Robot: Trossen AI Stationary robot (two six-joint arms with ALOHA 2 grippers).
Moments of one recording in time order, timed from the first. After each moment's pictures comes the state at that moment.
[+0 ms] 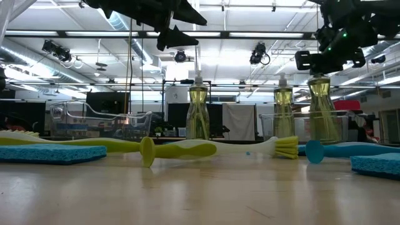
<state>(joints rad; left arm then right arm) 0.17 1.33 0.94 0.17 -0.08 -0.21 -0.61 0.75 0.46 0.02 0.95 0.18</state>
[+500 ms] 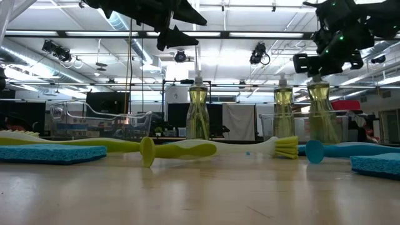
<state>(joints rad) 0.17 1.33 0.94 0.17 -0.08 -0.21 -0.61 0.80 0.46 0.03 0.96 0.21</state>
